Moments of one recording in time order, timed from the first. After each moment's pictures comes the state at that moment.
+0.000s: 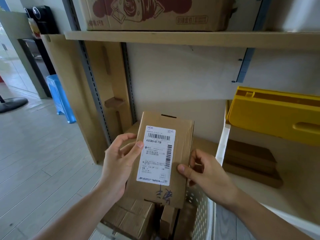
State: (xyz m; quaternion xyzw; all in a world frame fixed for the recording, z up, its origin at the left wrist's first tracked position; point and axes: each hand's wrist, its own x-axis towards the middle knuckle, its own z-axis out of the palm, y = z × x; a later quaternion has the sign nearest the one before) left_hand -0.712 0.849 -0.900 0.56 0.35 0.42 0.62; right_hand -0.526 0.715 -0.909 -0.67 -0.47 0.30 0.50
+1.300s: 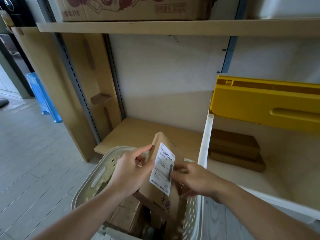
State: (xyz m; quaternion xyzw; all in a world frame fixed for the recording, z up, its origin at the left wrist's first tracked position) left_hand -0.683 0.839 -0.944 0.80 0.35 0.25 0.42; right_hand -0.520 0.705 -0.921 -0.75 -0.38 0.45 0.31
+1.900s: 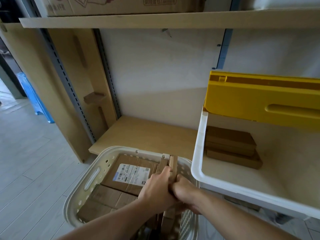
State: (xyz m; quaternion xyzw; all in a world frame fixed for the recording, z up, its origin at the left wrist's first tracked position) left_hand -0.624 0.799 -1.001 0.88 0.31 0.05 0.35; right_hand -0.527 0.723 -0.993 -0.75 -0.24 0.51 0.35
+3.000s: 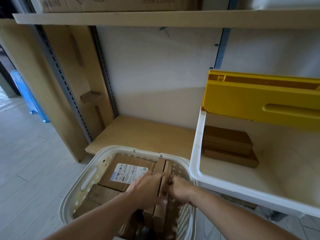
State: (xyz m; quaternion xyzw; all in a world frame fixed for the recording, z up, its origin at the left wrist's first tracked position) left_hand -0.631 0.836 -1.025 0.94 0.26 -0.10 0.22; right_hand -0.514 0.735 -1.014 -0.79 -0.34 0.45 0.23
